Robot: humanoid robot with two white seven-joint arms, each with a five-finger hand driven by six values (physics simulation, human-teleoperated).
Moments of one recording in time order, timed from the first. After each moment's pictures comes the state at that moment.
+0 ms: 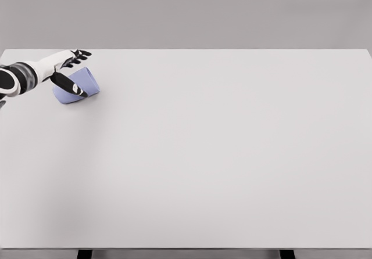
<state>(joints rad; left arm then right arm) -0.81 0.74 -0.81 -1.30 0.17 0.41 -0.33 -0.08 0.00 -0.52 0.33 -0.80 -0.19 0.61</state>
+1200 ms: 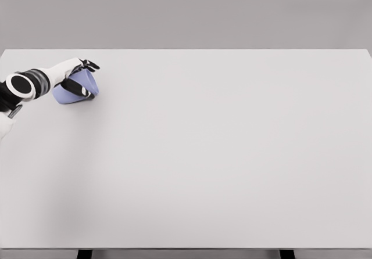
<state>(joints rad) -0.82 0.67 -0.84 -1.20 0.15 0.40 -0.31 -0.08 0.00 -0.52 0.33 -0.80 -0.19 0.61</state>
